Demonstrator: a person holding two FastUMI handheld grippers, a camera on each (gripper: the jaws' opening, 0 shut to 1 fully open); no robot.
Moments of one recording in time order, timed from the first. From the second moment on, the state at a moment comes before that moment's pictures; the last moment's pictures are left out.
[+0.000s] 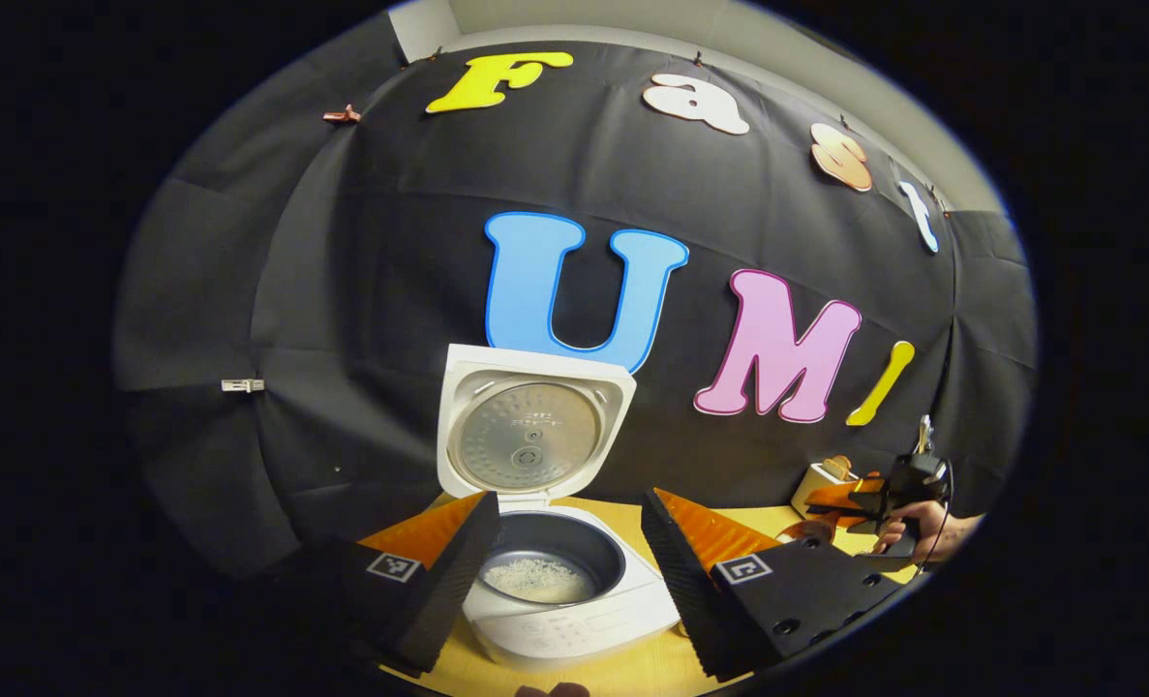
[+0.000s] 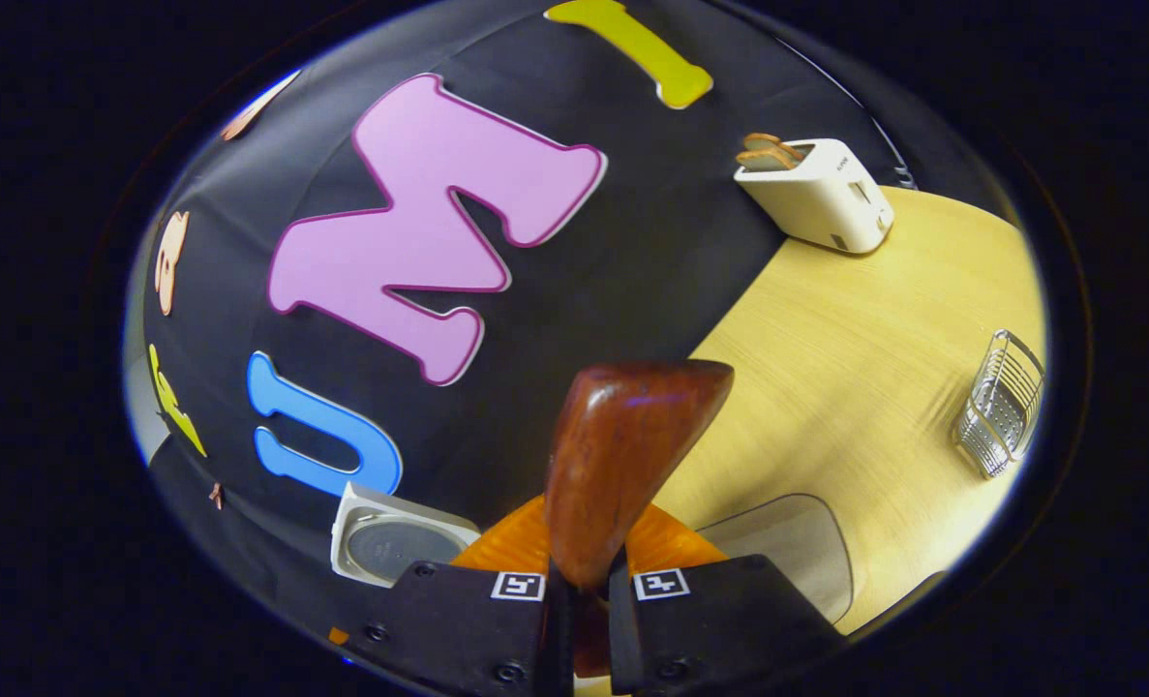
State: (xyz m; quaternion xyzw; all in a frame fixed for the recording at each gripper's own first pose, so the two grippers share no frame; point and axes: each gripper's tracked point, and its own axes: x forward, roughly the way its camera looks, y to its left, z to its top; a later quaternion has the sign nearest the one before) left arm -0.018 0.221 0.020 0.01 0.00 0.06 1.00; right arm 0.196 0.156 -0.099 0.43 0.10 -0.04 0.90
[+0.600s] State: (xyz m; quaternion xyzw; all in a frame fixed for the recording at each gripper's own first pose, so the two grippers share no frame) left arm -0.057 0.255 0.016 -0.02 -0.02 0.09 1.00; right arm 0.260 0.342 -0.038 0.41 0.12 0.08 0.90
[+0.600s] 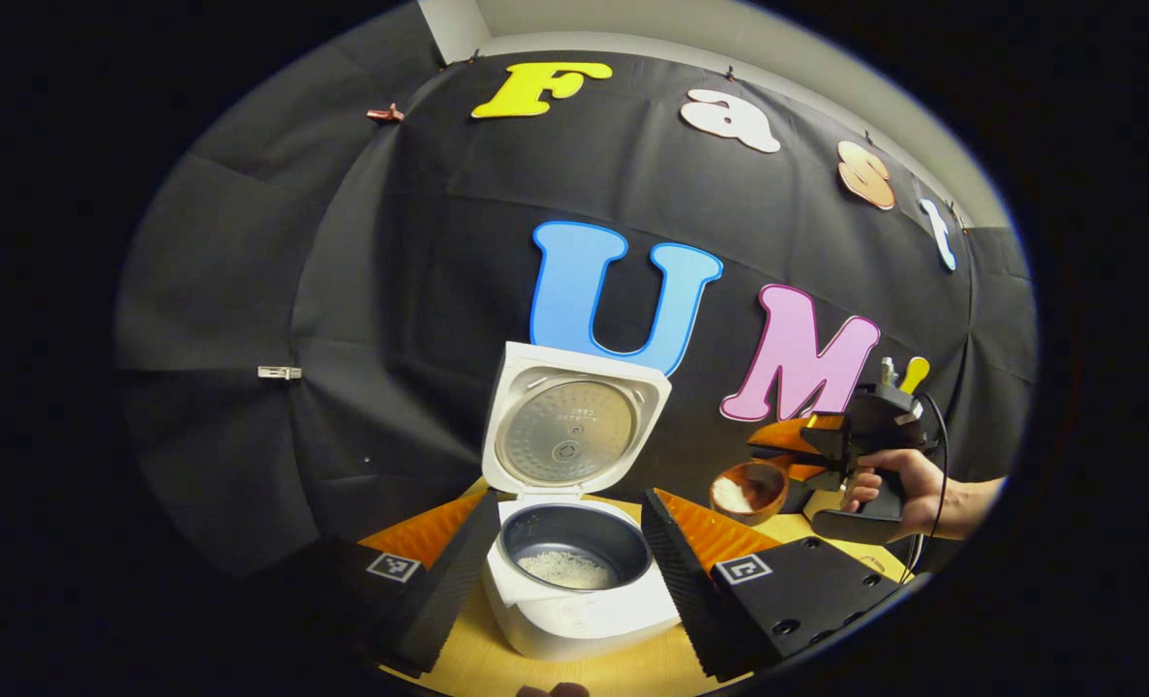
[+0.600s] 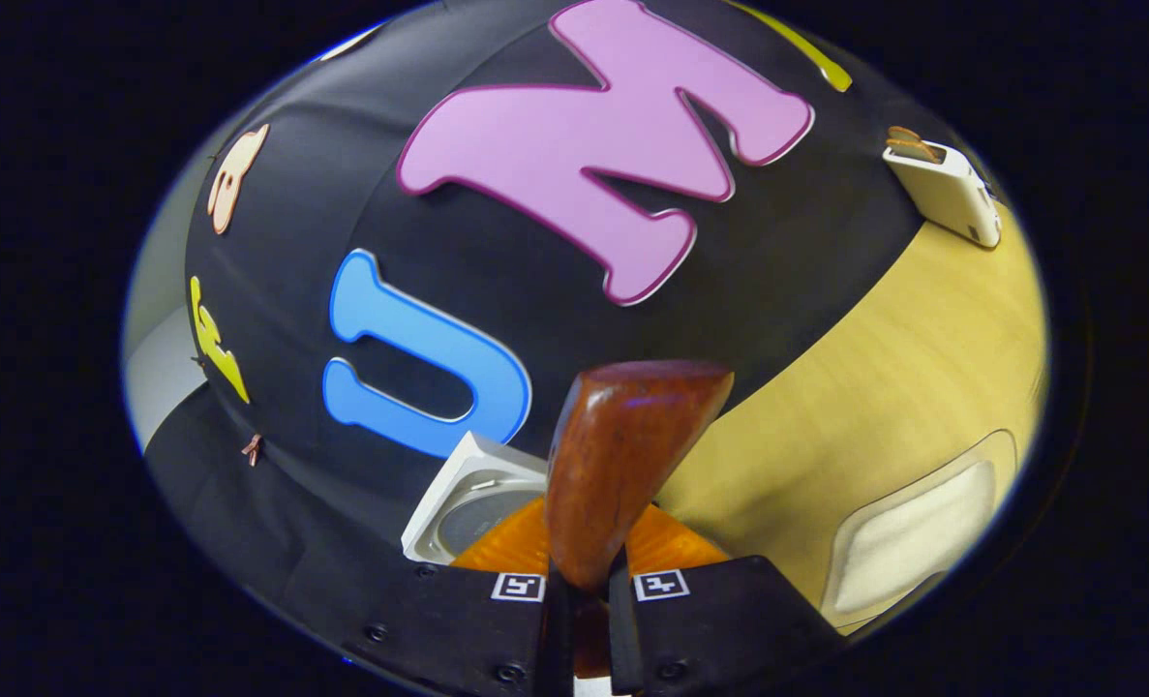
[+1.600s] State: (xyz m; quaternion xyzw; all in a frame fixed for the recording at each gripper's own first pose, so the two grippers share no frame) left arm -0.065 0.291 -0.005 -0.05 -0.01 0.13 0.99; right arm 0.320 0.450 -0.097 0.07 0.12 0.11 0.98
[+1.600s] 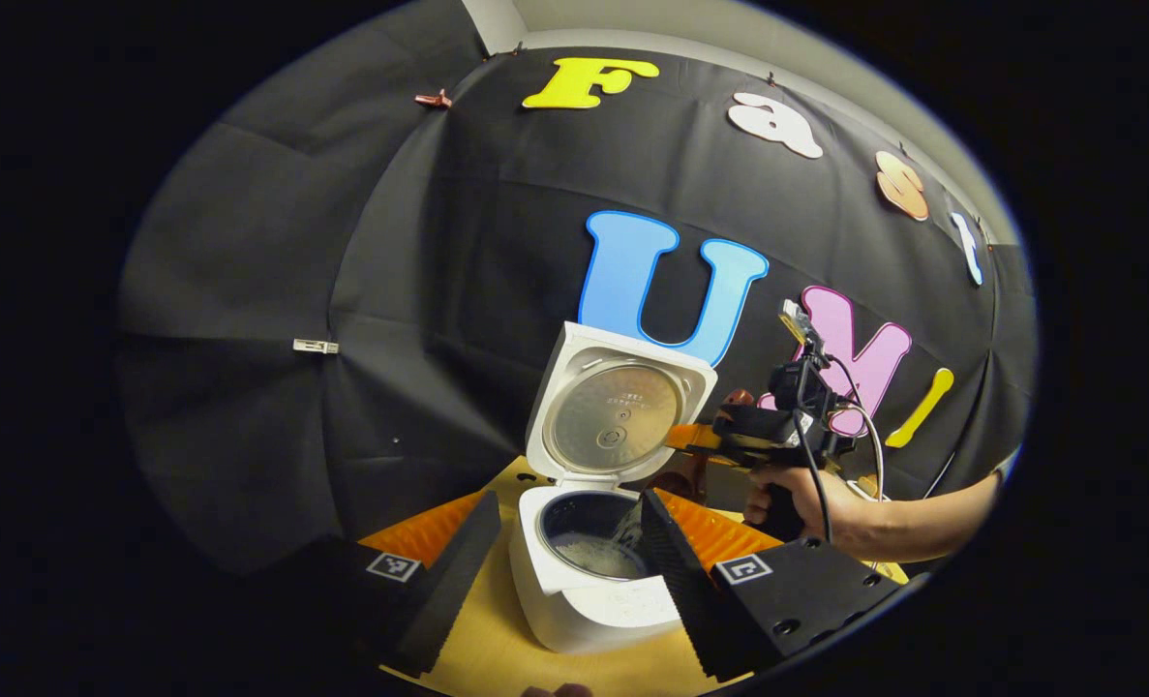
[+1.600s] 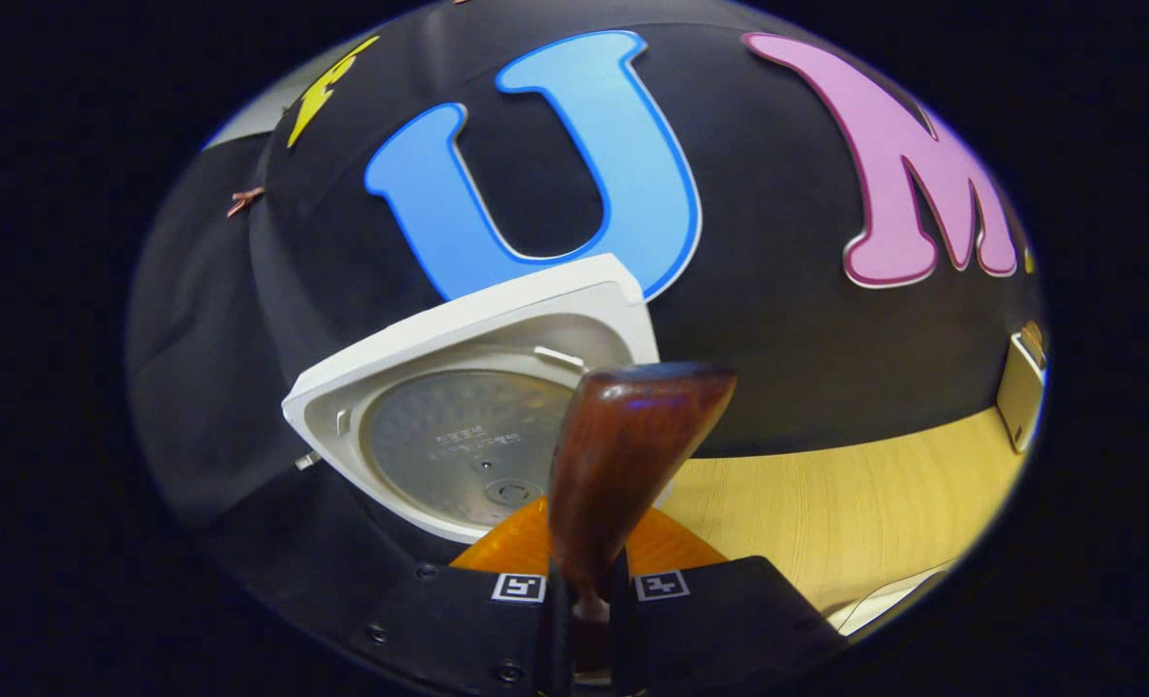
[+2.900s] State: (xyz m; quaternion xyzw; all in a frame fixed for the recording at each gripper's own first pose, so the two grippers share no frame) left arm -0.083 0.294 -0.007 -0.05 -0.01 0.13 0.99; right arm 0.268 0.522 -0.104 -0.37 0.00 0.23 0.90
